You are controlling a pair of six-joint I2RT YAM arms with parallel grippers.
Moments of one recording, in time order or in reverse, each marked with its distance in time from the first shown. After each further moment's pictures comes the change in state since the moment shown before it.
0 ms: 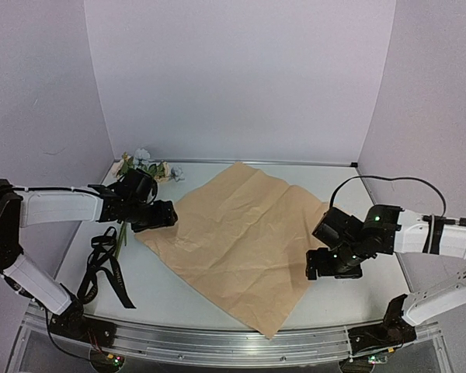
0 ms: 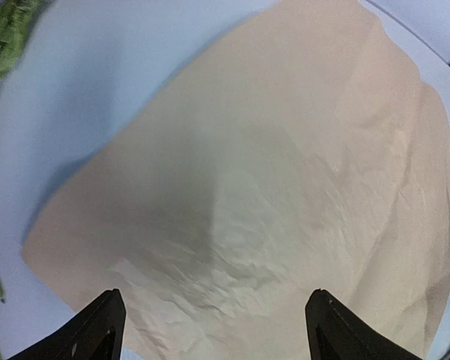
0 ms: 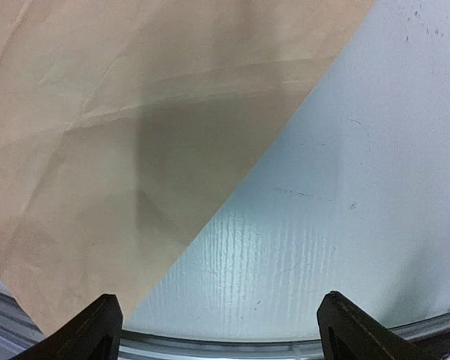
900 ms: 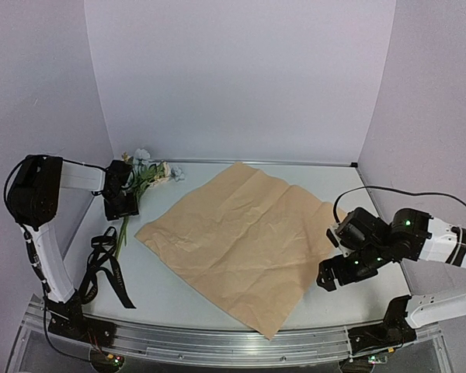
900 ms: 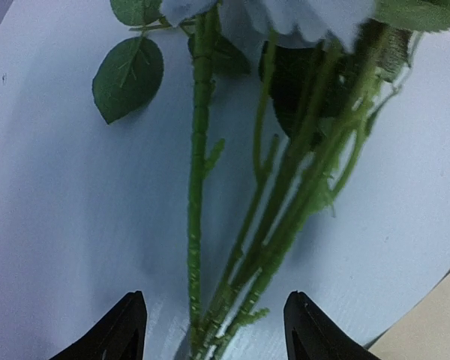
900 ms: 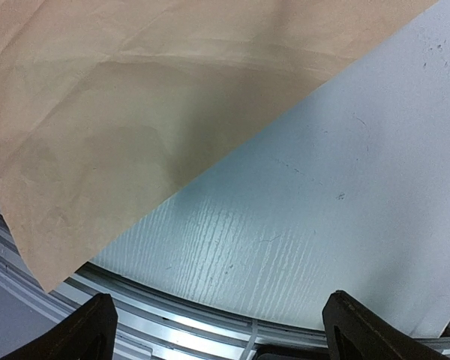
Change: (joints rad) left arm 0.405 0.408 0.287 -0.151 -0.105 0.183; right arm -0.021 -0.210 -0.053 -0.086 -0.090 -0.273
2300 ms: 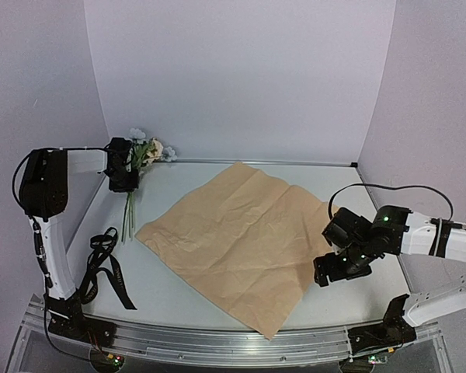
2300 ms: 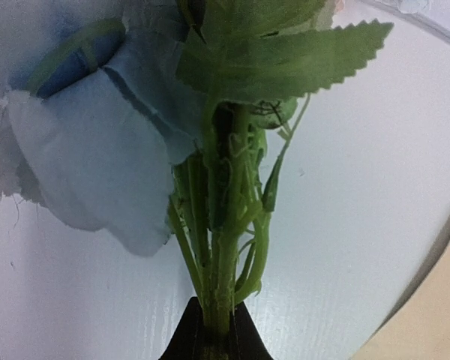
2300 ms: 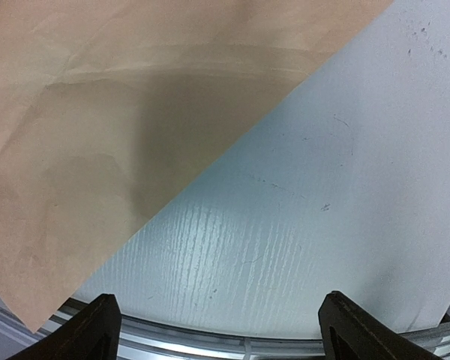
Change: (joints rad) left arm 0.049 0.145 0.343 -0.038 0.096 0.258; right arm -0.040 0.148 0.011 0.039 0.054 0.051
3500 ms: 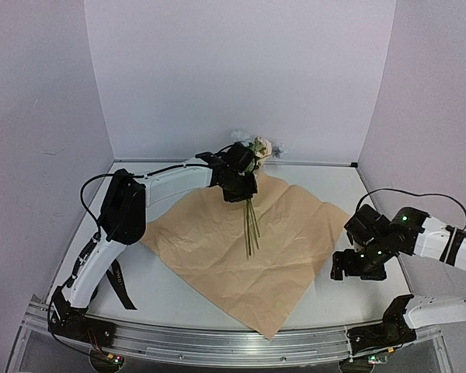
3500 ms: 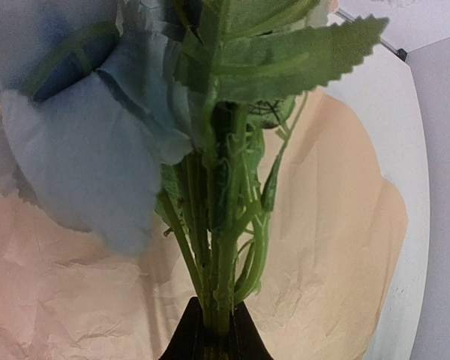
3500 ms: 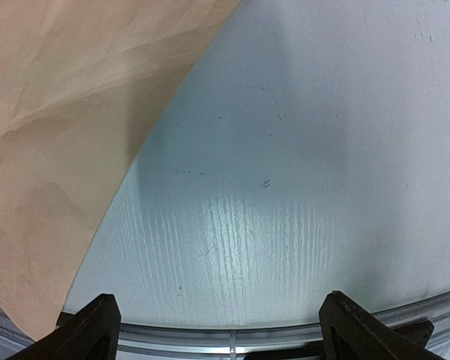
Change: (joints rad) left arm -0.678 0.482 0.811 -0.179 0.047 -0.639; right arm -0.200 -0.135 -0.082 -0.055 -0.058 0.047
